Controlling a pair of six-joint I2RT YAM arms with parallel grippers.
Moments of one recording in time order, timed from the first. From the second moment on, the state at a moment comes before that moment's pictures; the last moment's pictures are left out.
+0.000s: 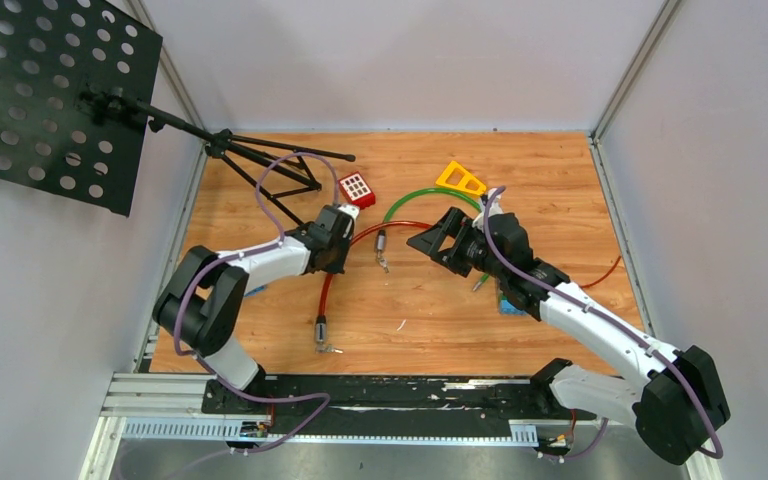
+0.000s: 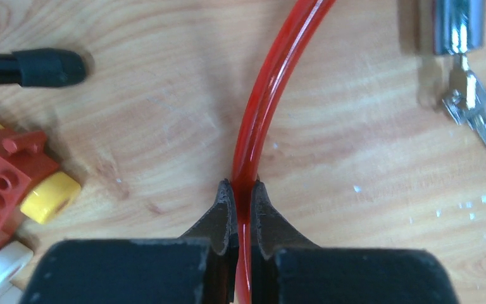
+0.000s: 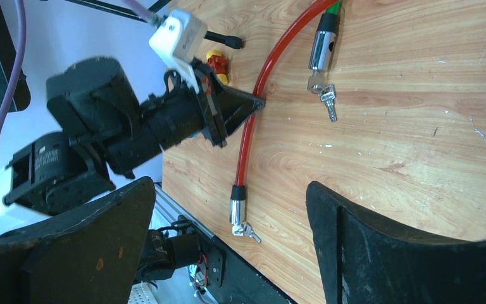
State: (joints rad) left arm -0.54 1.64 0.88 -0.24 -0.16 -0.16; right arm 0.60 1.08 0.69 0.00 -0.18 1.01
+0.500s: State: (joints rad) left arm -0.81 1.25 0.81 -0.26 -0.26 -0.12; right arm 0.61 1.09 0.57 0.12 -0.13 1.24
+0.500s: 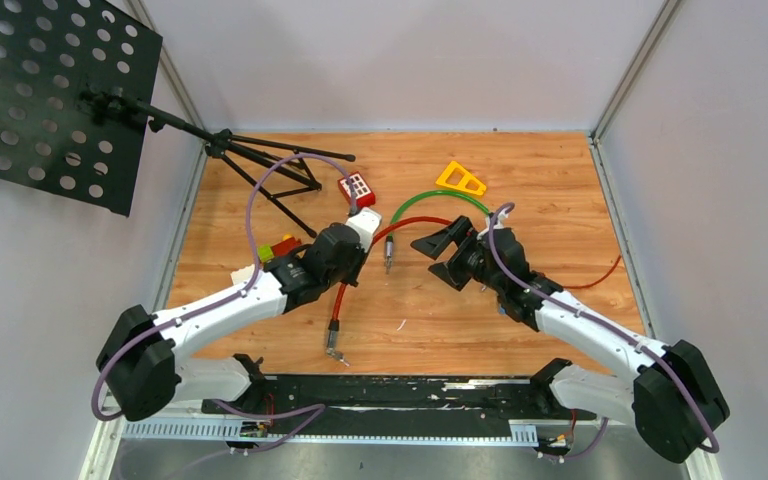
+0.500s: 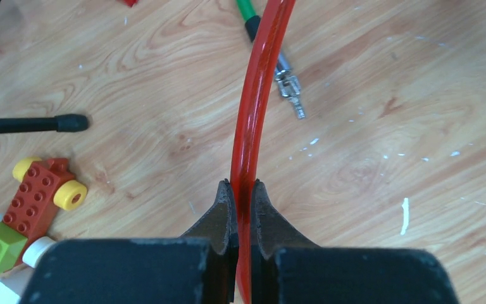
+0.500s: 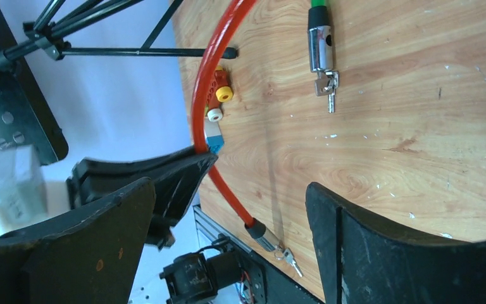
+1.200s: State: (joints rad) left arm -0.99 1.17 0.81 -0.31 -0.30 -0.10; right arm 0.66 1.37 0.55 0.45 -0.10 1.49
